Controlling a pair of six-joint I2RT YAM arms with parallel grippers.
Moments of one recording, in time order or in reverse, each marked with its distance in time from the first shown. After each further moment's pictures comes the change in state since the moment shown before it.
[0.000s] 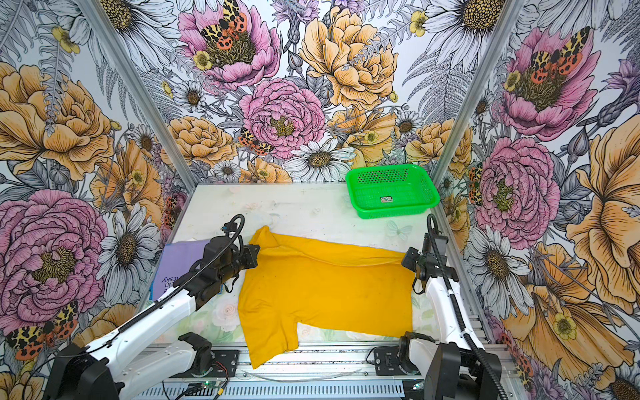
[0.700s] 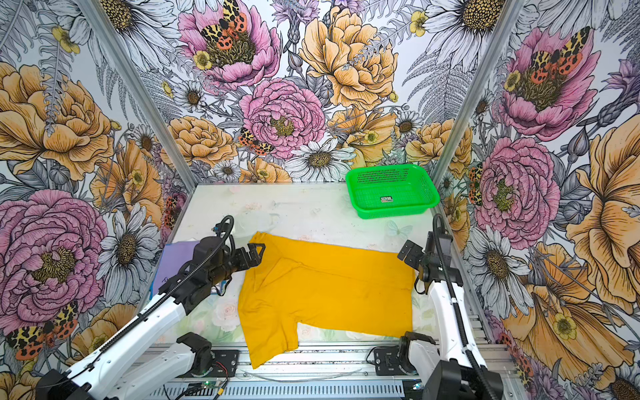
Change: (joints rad) left arm 0.074 -0.028 0.140 -0.180 0.084 -0.016; right arm -0.002 0.020 0.110 -0.082 -0.002 0.052
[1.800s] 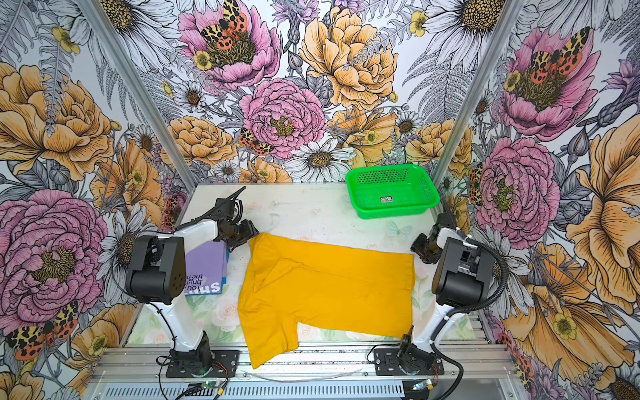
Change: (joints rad) left arm 0.305 0.927 0.505 -0.114 0.212 0.043; right arm -0.167 0.771 0.368 -0.008 -0.183 -0.029
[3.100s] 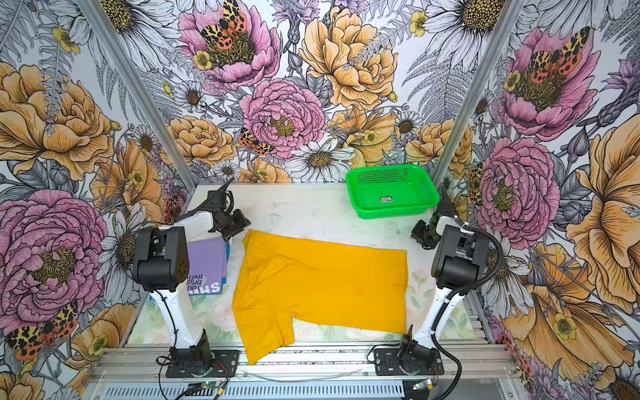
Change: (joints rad) left arm 0.085 0.108 0.150 0.033 0.035 -0.052; right arm 0.022 0.161 0.193 0.039 -0.084 -0.023
